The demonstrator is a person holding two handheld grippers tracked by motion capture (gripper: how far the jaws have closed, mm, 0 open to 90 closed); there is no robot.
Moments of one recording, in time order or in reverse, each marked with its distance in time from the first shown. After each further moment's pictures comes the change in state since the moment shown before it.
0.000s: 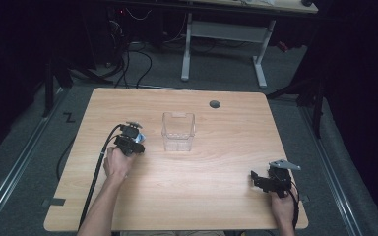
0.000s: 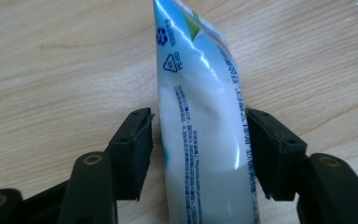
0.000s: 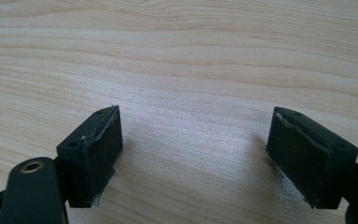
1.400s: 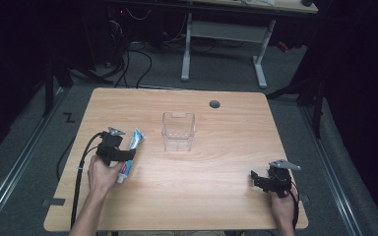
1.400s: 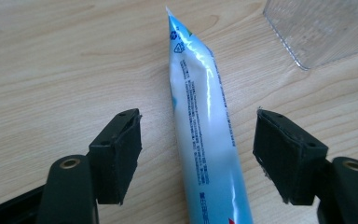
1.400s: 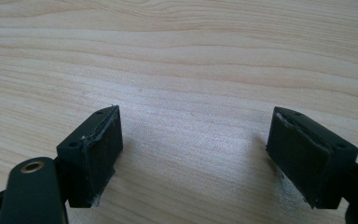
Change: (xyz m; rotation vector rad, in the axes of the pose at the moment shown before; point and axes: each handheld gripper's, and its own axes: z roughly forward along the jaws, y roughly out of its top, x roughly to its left) left arm 0.020 -0.046 -0.054 -0.214 -0.092 0.002; right arm 0.000 0.000 0.000 0.000 -0.001 0.001
